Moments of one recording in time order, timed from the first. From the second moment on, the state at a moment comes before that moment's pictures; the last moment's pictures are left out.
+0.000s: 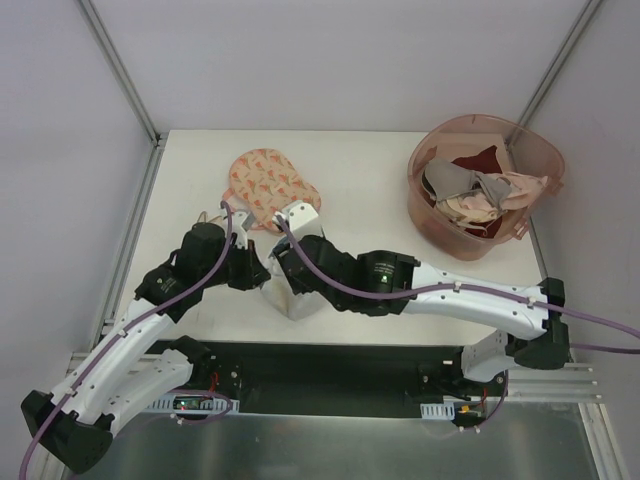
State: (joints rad) left arm -0.51 0.77 0.74 -0.65 0.25 -0.42; right arm 1.40 1.47 1.53 -0.76 0.62 0.45
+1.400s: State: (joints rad) left arm -0.51 0.73 0.78 -0.71 0.31 -0.44; right arm 1.37 1.79 1.80 -0.76 0.56 0.22
